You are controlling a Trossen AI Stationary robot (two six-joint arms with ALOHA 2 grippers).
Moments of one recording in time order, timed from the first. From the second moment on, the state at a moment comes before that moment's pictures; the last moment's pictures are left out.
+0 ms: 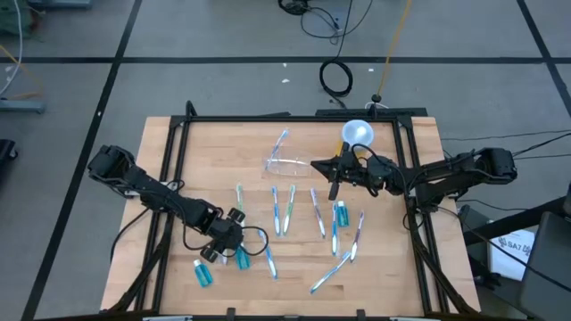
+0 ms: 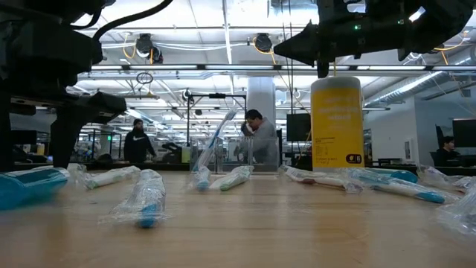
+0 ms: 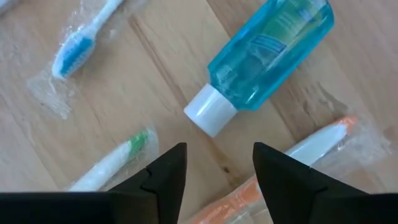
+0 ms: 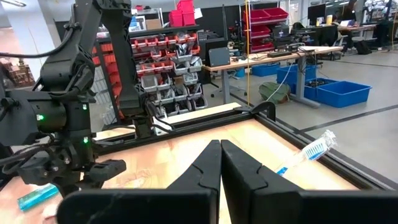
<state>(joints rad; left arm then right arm) -0.44 1.49 0.71 -0.42 0.05 0.13 -0.06 1.26 0.50 0.79 0.21 0.14</state>
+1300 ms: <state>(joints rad) -0.58 1.49 0.71 -0.41 -0.04 -0.24 0.15 1.26 0.50 0.69 0.21 0.30</state>
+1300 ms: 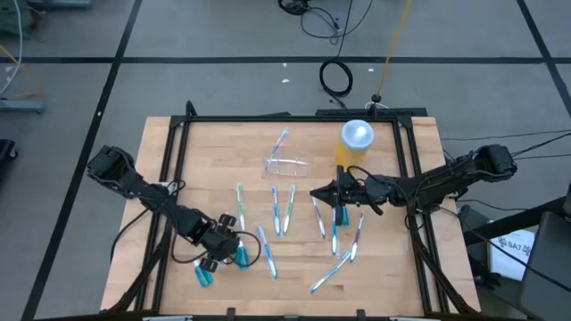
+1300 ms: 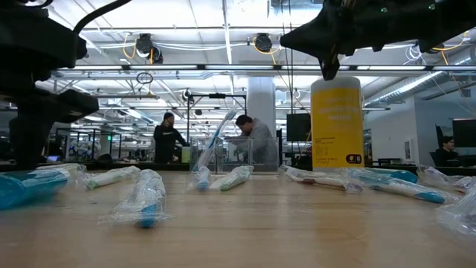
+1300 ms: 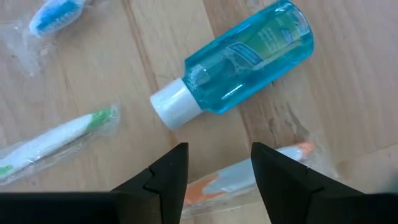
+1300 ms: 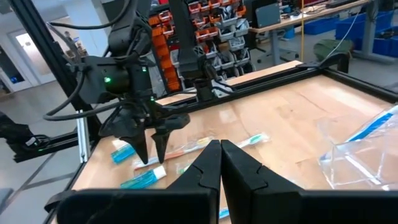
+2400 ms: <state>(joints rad) -0.53 1.62 0.88 -0.59 -0.13 0.63 0.11 1.26 0.50 0.67 0.21 0.29</state>
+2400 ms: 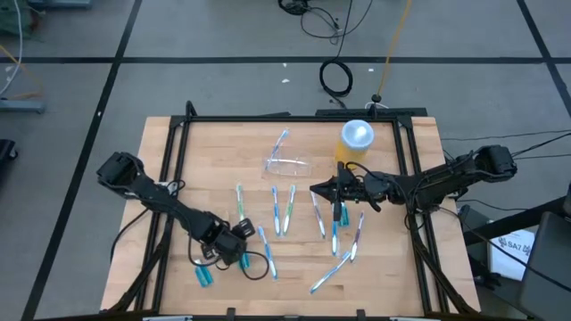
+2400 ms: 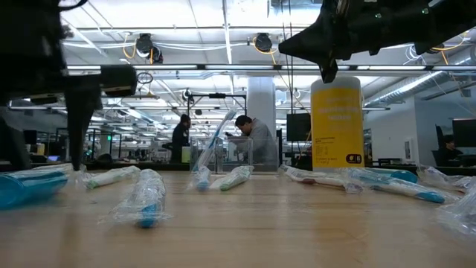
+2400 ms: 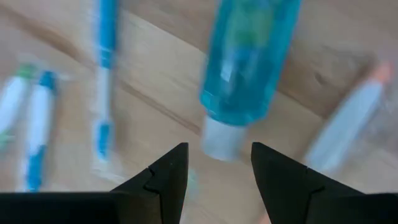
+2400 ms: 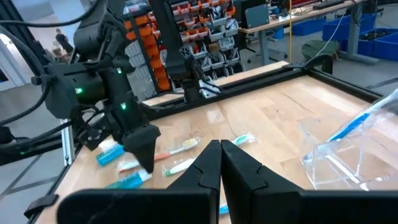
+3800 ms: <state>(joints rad) -0.56 1.70 0.88 -0.50 -0.12 0.71 0.11 1.26 0.50 0.64 0.21 0.30</state>
